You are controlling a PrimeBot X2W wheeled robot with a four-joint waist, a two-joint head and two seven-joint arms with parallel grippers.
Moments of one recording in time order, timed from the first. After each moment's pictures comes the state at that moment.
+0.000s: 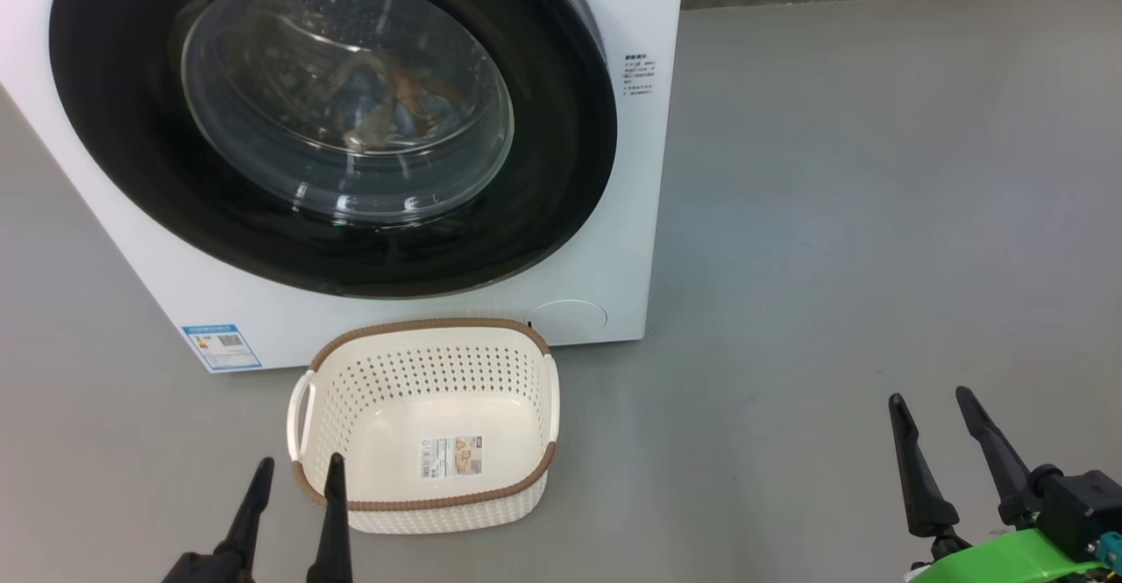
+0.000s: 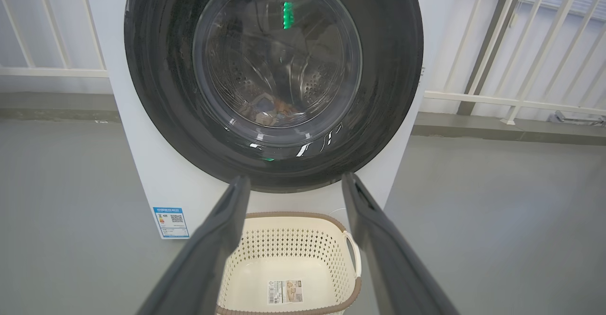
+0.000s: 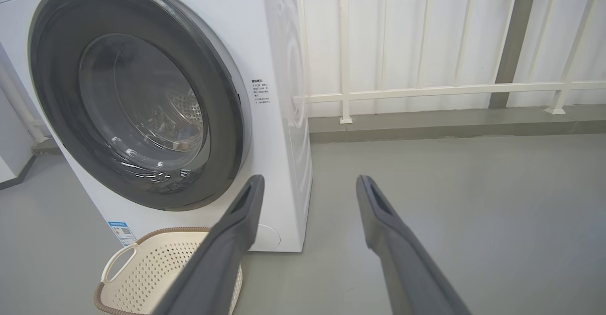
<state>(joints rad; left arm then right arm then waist) 0.04 0.05 -0.13 0.16 -0.25 -0.02 -0.25 0.05 -0.09 -0.09 0.03 0.22 0.13 -0.19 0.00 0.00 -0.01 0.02</state>
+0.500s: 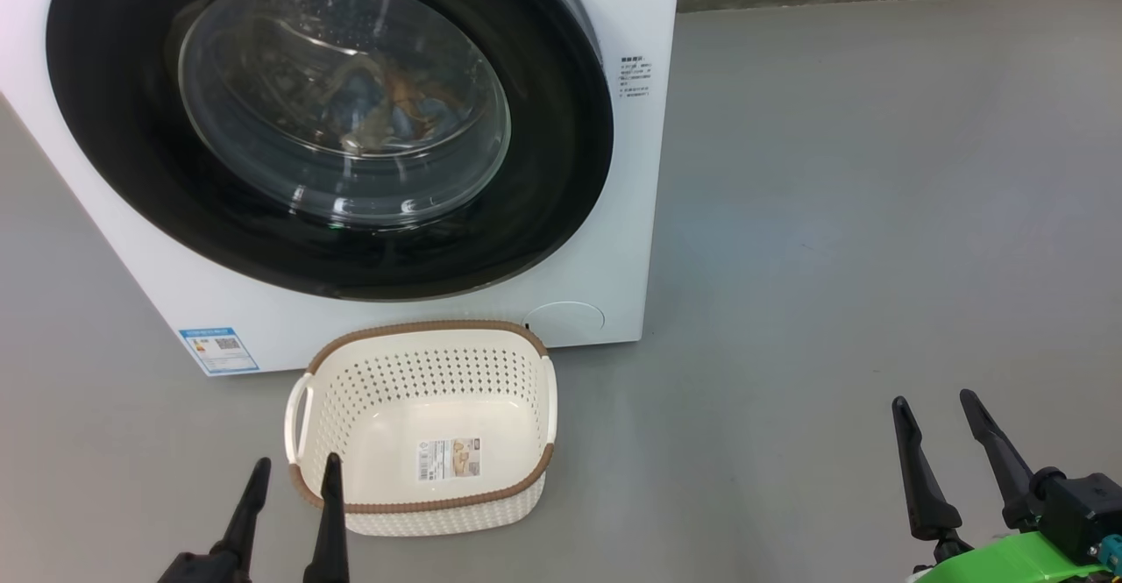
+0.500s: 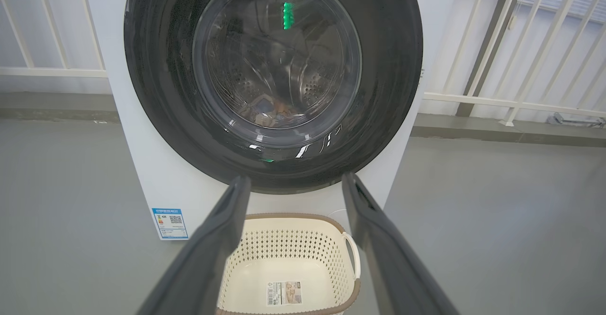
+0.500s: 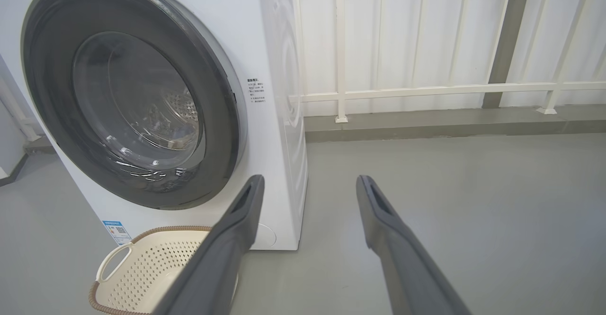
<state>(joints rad) 0.04 0.05 -0.13 0.16 -0.26 -0.02 -0.25 0.07 -0.08 -0.10 0.00 0.19 0.13 -0.18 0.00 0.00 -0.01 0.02</state>
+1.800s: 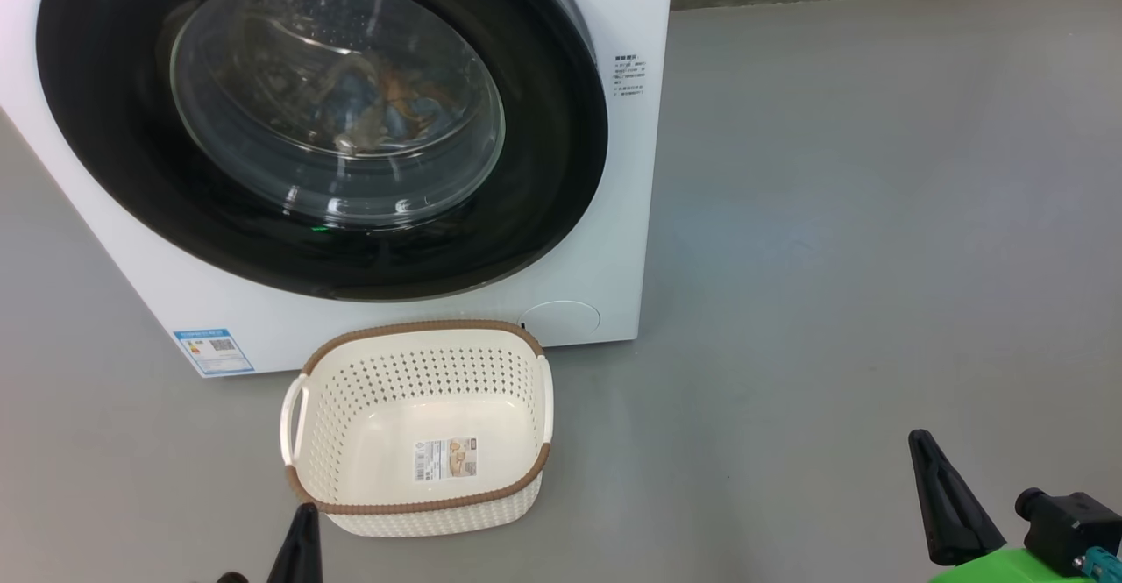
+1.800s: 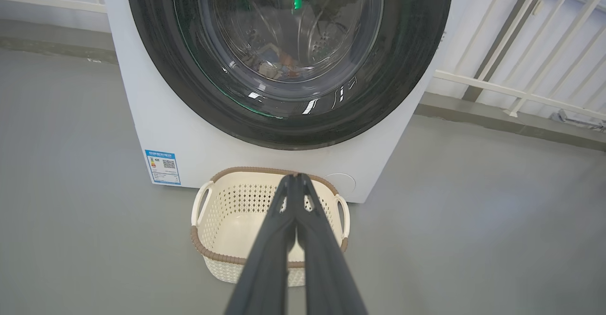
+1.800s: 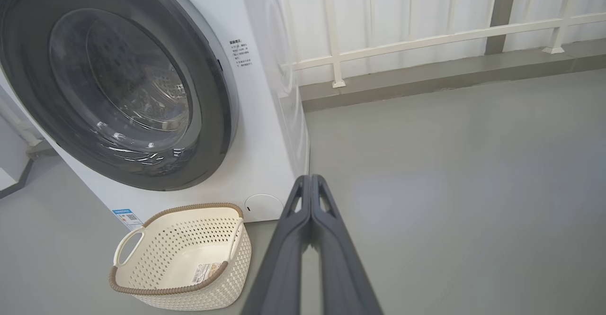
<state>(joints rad) 0.08 0.03 -0.13 0.23 -0.33 -0.02 -0.23 0.07 -0.06 -0.10 0.09 0.26 0.13 -0.15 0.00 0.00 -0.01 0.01</state>
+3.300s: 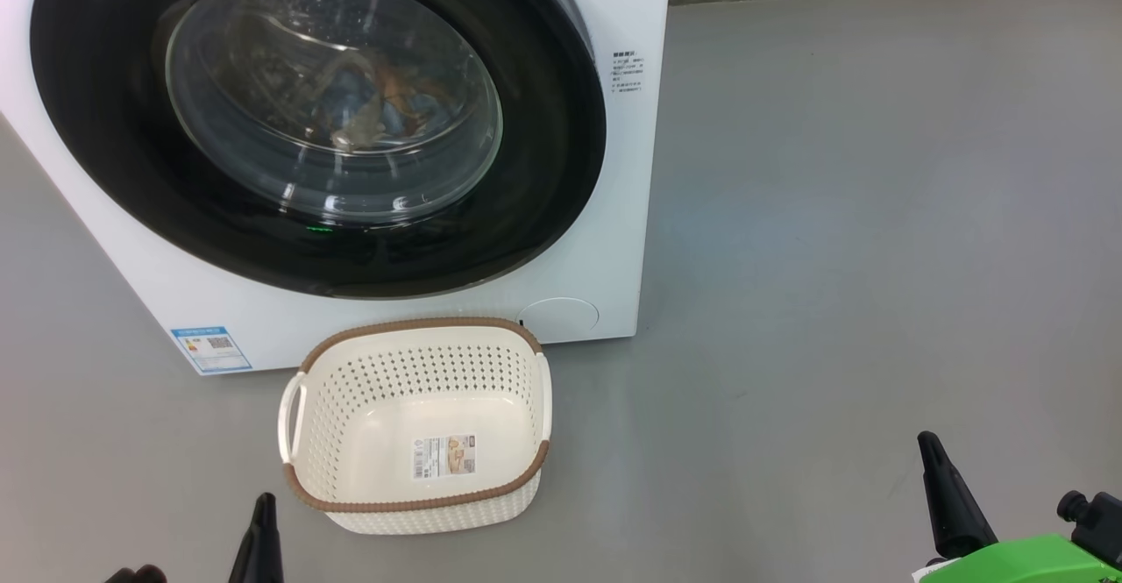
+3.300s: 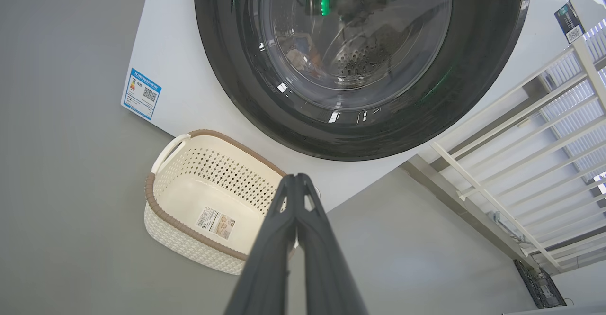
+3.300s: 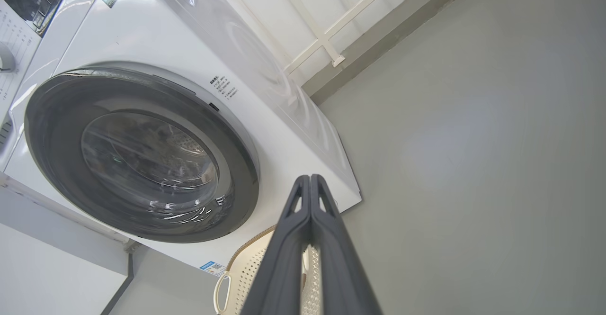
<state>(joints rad) 0.03 0.03 -0.05 0.24 -0.81 -0.06 -0.10 0.04 -0.06 -0.11 0.16 0.76 0.13 -0.05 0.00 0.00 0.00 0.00</state>
